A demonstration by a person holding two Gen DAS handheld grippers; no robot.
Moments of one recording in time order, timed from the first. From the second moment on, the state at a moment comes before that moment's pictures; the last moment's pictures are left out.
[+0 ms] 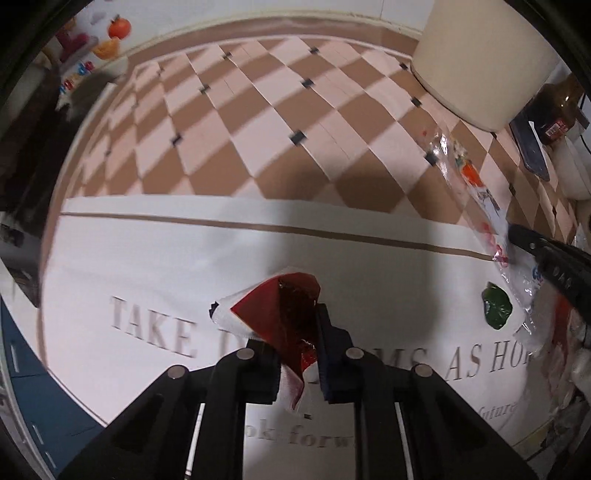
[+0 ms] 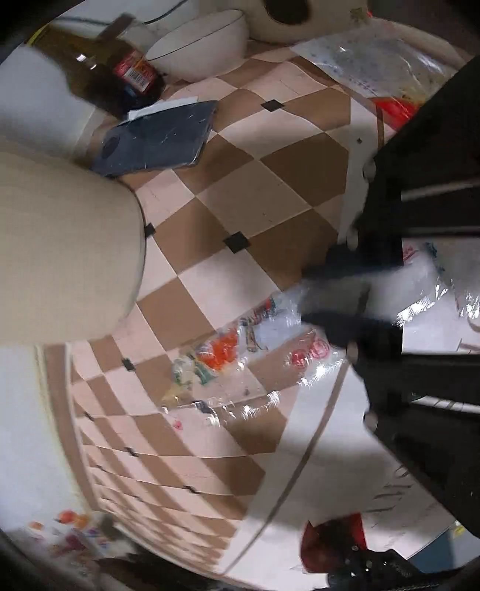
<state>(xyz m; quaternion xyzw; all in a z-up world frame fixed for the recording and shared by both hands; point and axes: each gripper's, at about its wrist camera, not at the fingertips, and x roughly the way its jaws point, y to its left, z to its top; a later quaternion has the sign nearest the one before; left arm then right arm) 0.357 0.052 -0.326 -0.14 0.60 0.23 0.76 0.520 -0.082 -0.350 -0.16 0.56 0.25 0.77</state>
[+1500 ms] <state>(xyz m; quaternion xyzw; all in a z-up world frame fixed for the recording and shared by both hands) 0.062 0.006 -0.450 -0.13 0.67 0.16 0.72 0.067 -0.192 -0.367 0.03 0.63 0.21 0.75</state>
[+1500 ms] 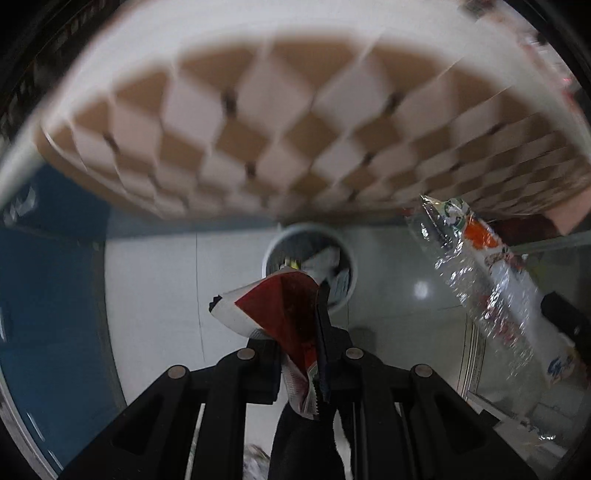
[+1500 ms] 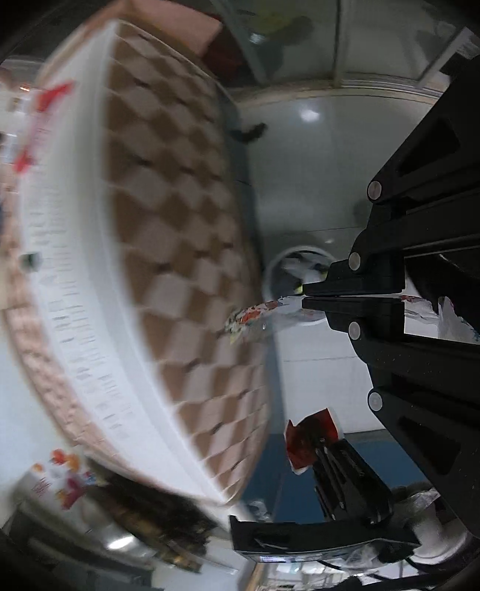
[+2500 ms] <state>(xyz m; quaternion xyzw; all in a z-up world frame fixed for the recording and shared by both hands) 0.083 0.071 -0.819 -0.17 0.71 0.20 0.65 0.098 -0.109 -0.862 0.01 0.76 0.18 0.62</state>
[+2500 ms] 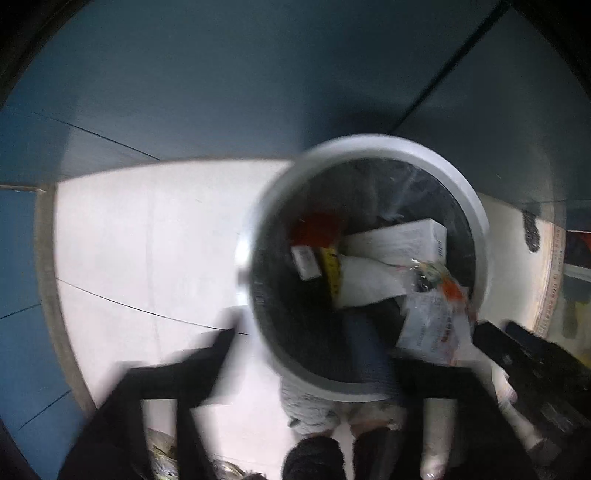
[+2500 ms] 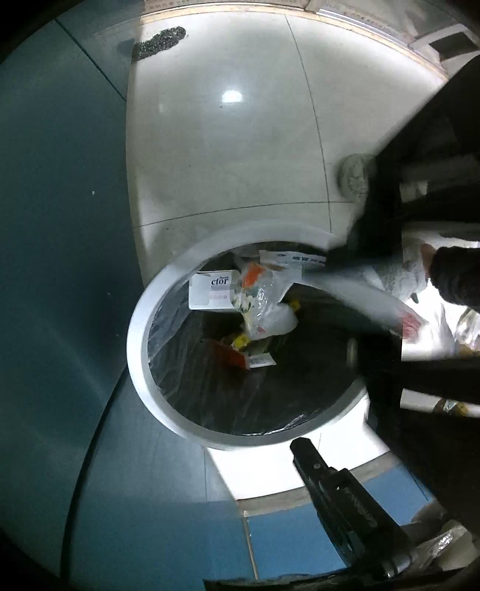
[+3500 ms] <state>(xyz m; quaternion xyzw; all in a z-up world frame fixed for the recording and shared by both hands) -0.015 0.000 -0.398 -0.07 0.65 0.22 0.72 0.018 -0.174 -0.421 -0.08 0.67 0.19 0.71</state>
